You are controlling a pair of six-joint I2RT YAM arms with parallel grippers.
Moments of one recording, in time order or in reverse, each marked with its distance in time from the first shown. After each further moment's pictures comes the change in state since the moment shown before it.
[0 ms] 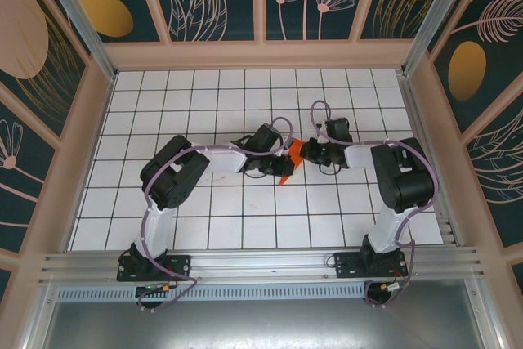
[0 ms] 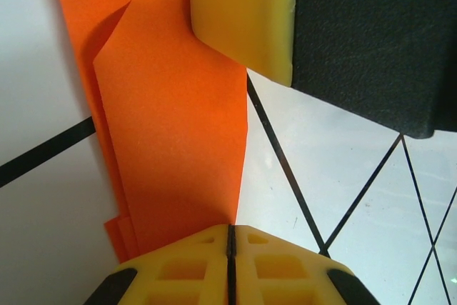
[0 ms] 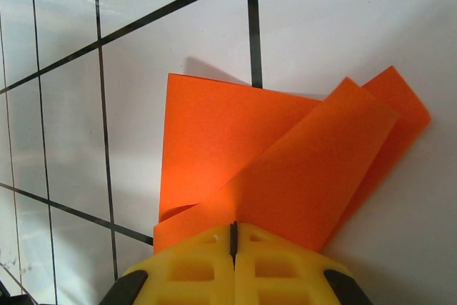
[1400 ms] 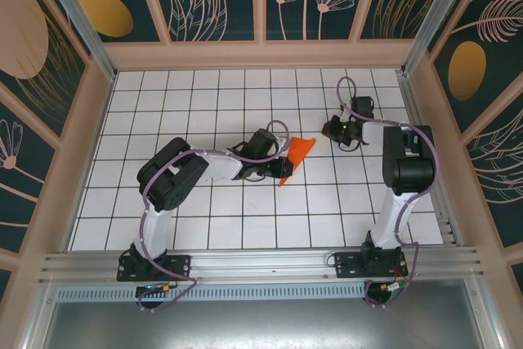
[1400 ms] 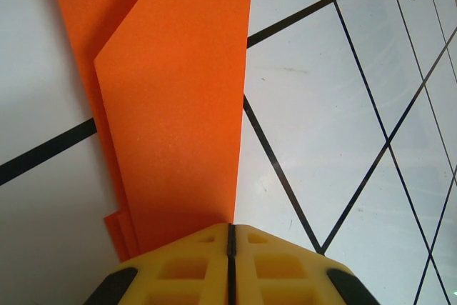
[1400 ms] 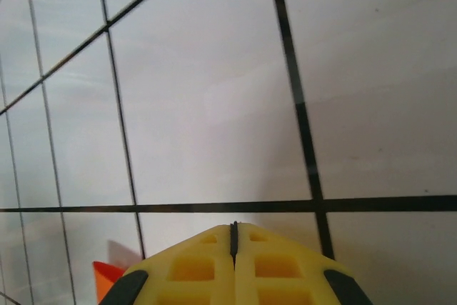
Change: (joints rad) left arm -0.005 -0.027 -0.114 0.189 -0.020 -0.027; right arm -0.222 0.134 0.280 -0.188 -0.023 -0.091
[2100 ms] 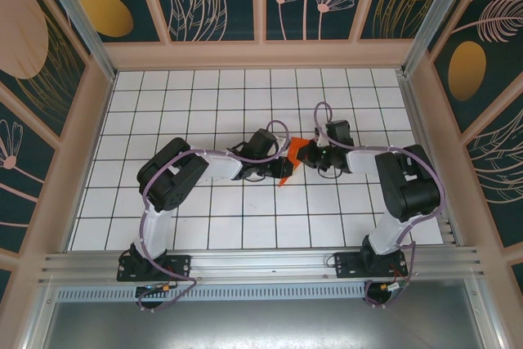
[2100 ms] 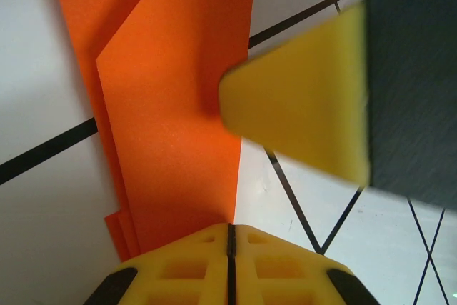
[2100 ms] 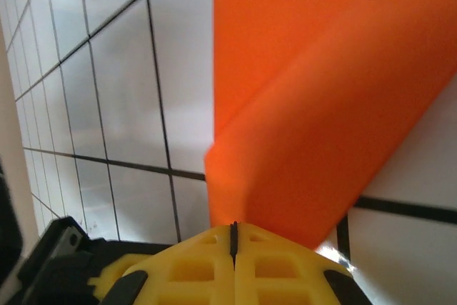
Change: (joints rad) left arm -0.001 -0.002 -0.002 0.003 -0.003 -0.007; right arm 0.248 -0.212 -0.347 0.195 -0.082 0.225
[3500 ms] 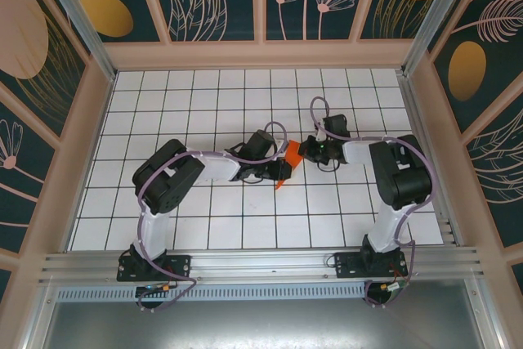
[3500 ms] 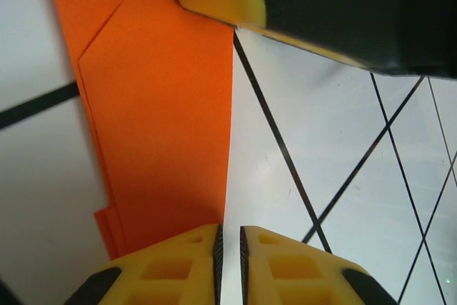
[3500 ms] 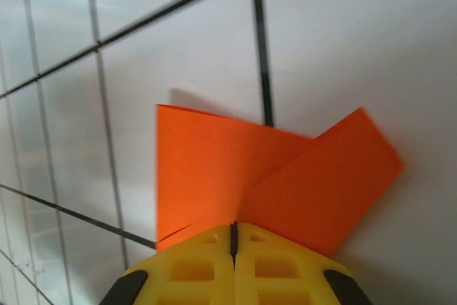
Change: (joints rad) left arm -0.004 -0.050 -0.029 -0.051 0.004 -0.018; right arm -0.020 0.113 0.129 -0.074 0.083 -0.099
